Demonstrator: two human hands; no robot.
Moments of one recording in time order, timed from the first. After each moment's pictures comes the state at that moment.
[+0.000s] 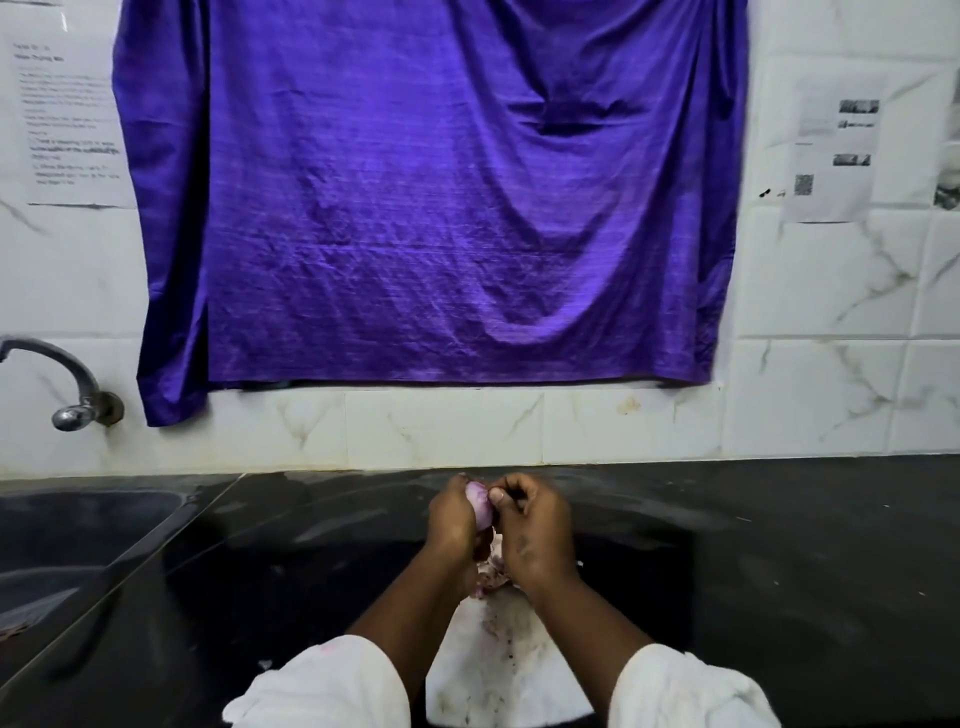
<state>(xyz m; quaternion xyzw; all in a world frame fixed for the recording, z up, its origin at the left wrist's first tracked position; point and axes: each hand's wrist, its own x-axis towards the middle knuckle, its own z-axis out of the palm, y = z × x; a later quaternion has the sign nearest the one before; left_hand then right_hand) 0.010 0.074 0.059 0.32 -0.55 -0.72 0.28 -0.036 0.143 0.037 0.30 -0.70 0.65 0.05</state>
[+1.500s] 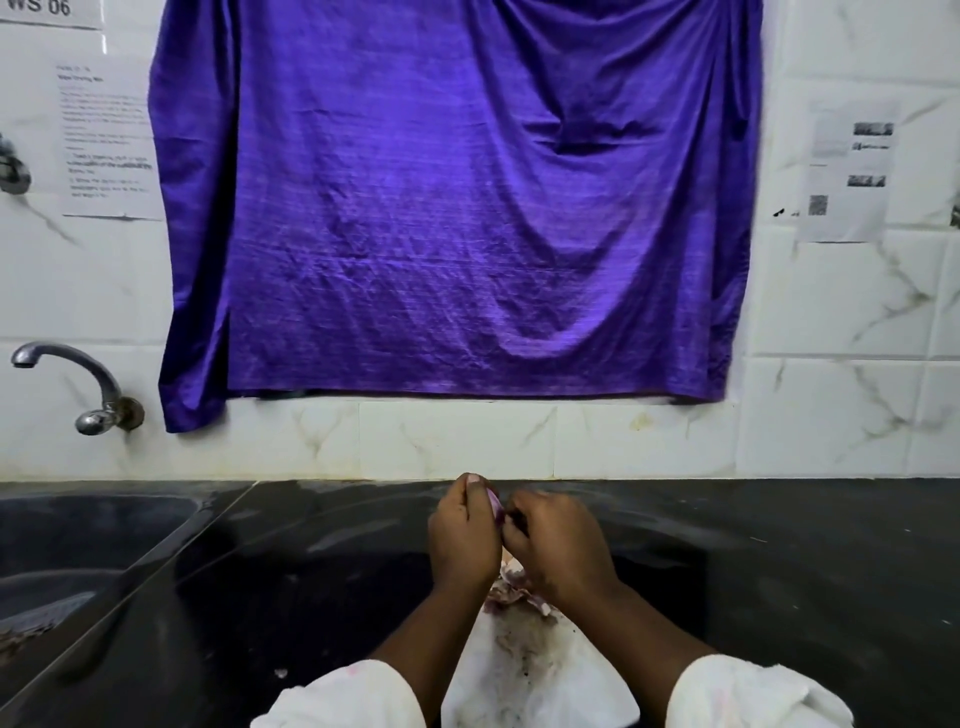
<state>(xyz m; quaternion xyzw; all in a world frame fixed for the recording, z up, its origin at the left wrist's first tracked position) 0.016 0.067 0.041 0.25 -0.66 -0.49 0.50 -0.024 0.175 0.070 0.45 -0.82 0.27 0.24</state>
